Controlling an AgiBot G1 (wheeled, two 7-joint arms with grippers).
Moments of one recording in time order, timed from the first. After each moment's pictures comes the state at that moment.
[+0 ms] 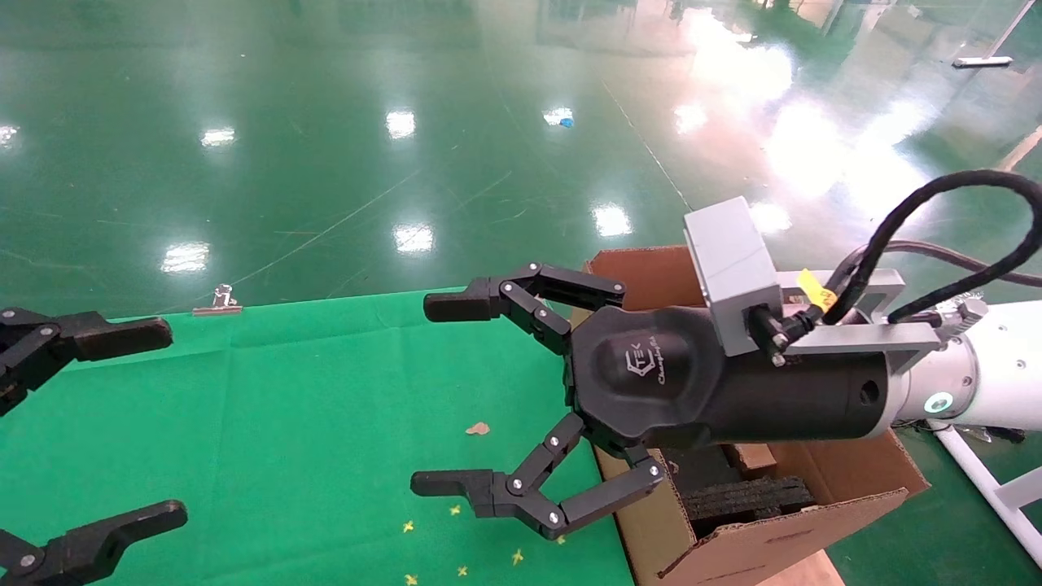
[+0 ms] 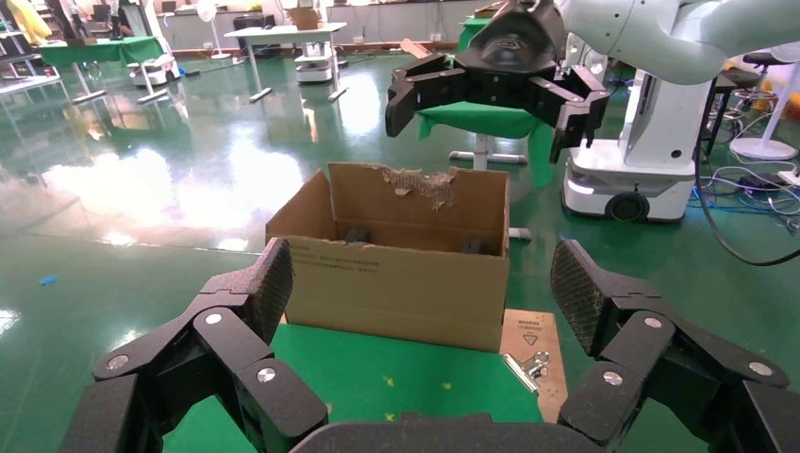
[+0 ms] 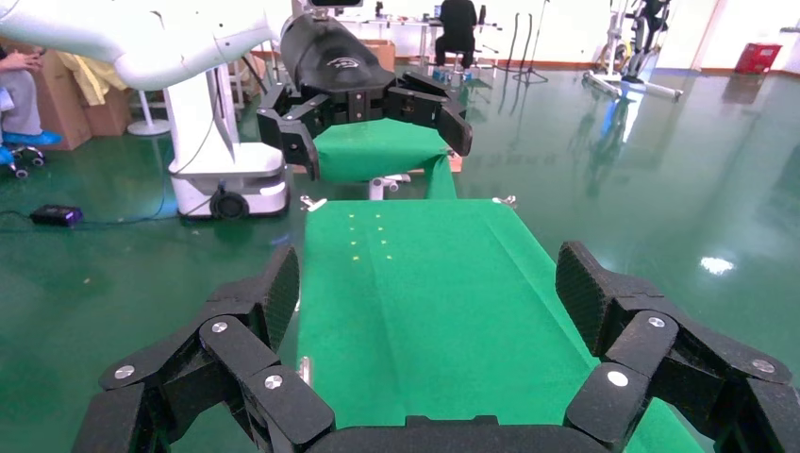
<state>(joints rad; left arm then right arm) -1.08 0.60 0.30 -1.28 0.72 1.49 -0.18 1.05 -0.61 -0.25 1.30 -0.72 -1.50 0.18</state>
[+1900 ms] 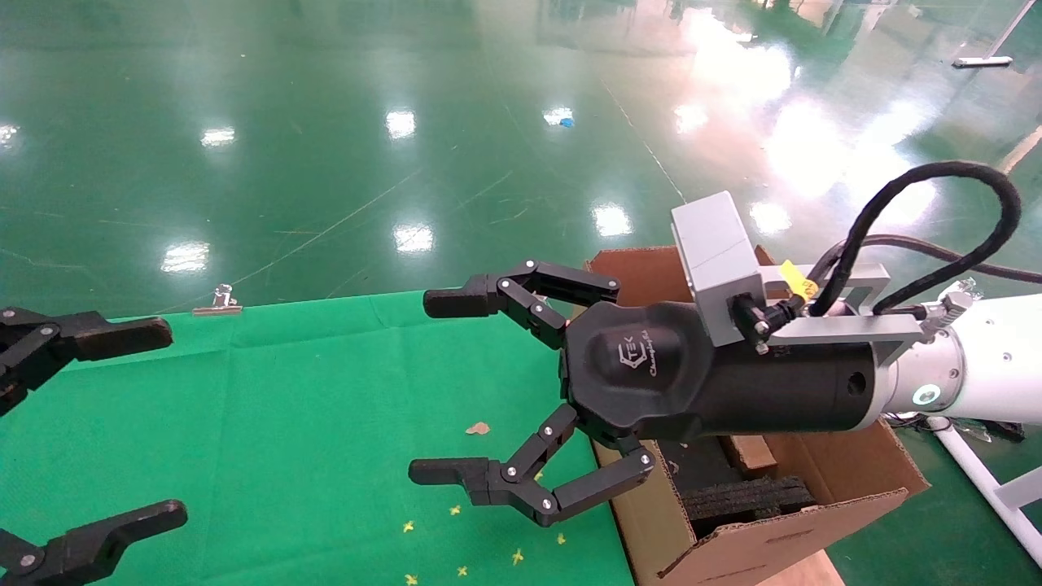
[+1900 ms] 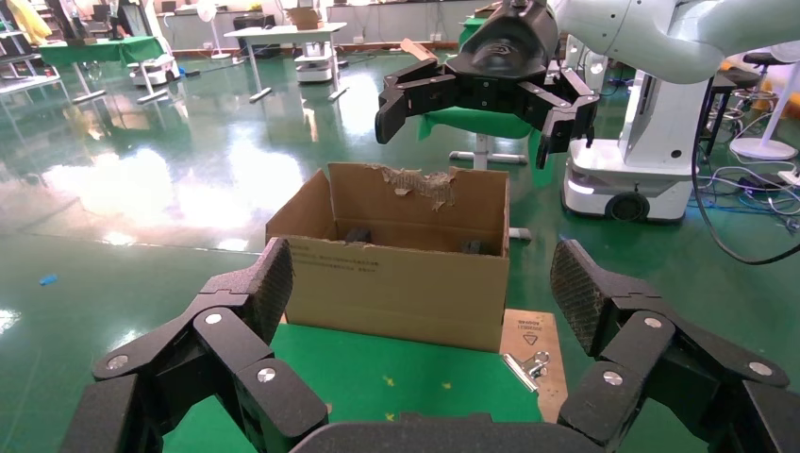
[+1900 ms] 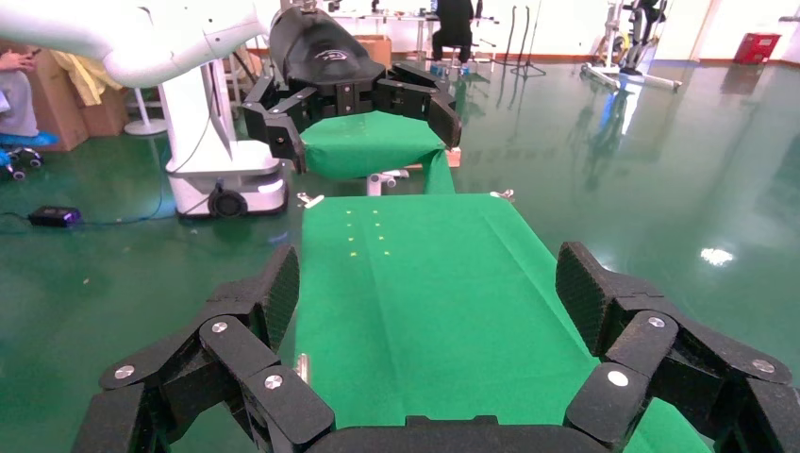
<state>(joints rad) -1.08 0.60 0.30 -1.28 0.72 1.49 -0.18 1.08 -0.61 -0.28 1.28 -0.73 -1.49 0.19</state>
